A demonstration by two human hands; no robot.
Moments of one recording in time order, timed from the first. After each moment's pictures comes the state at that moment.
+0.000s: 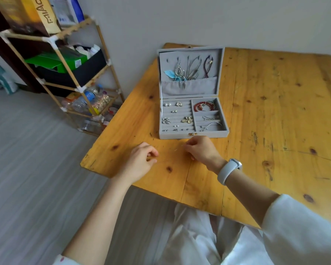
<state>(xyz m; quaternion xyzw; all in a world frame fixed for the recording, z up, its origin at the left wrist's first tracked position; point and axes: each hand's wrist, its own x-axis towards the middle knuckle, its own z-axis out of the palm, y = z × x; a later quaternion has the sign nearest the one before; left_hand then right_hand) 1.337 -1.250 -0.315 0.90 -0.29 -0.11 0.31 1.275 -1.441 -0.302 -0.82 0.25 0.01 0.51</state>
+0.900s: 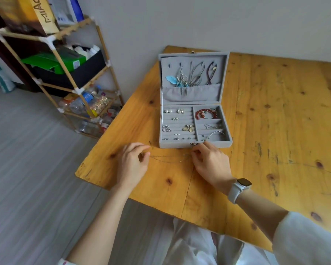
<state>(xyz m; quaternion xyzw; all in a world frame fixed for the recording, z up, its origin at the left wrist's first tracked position) 1.360 -1.254 -0.334 0.91 -0.21 0.09 0.34 1.264 -1.457 -0.321 -0.96 0.11 -0.19 0.18</state>
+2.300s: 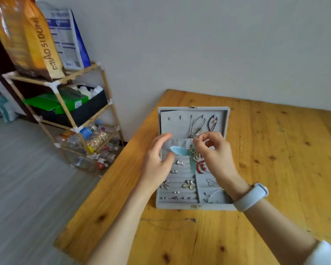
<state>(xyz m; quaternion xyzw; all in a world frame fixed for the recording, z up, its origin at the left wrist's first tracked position) 1.430 -1.357 -0.238 0.76 -0.27 -0.01 0.59 1.365 -1.490 -0.200 -0.76 0.16 -0.26 0.58</state>
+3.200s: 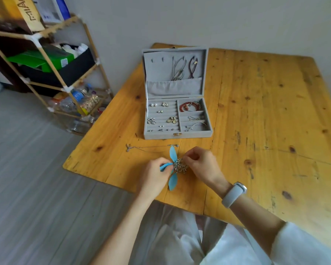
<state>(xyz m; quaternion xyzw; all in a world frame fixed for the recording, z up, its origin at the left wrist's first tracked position) 1.268 -1.315 -0.317 0.88 -0.17 -0.15 0.43 1.220 -1.456 -0.311 -0.85 0.23 -0.07 0.46</state>
